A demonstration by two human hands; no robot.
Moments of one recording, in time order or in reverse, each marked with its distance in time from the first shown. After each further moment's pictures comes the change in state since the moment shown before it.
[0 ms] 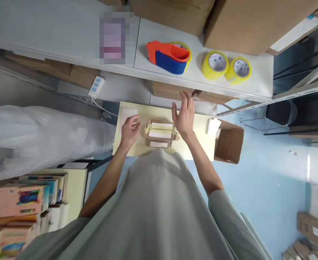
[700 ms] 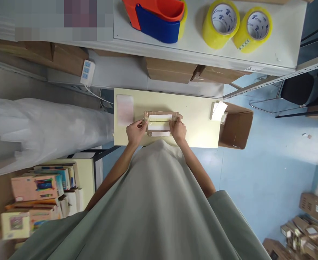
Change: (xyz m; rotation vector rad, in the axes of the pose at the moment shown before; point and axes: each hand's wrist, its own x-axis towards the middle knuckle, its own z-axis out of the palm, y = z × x) left_hand -0.053 -0.036 0.037 0.326 -0.078 -0.221; right_hand -0.119 0.013 0.079 0.002 -0.663 0.615
